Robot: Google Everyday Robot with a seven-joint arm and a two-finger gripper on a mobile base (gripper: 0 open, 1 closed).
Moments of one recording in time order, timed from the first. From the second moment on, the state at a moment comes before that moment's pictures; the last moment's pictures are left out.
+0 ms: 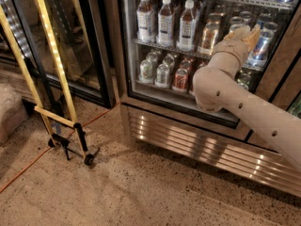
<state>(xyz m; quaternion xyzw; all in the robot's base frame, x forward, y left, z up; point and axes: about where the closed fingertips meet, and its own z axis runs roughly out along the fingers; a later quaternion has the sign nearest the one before) 0.739 -0.305 0.933 0.09 0.61 -0.34 0.71</state>
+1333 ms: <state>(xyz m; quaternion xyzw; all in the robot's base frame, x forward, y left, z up) 0.731 -0.298 0.933 0.08 0.61 -0.33 0.71</state>
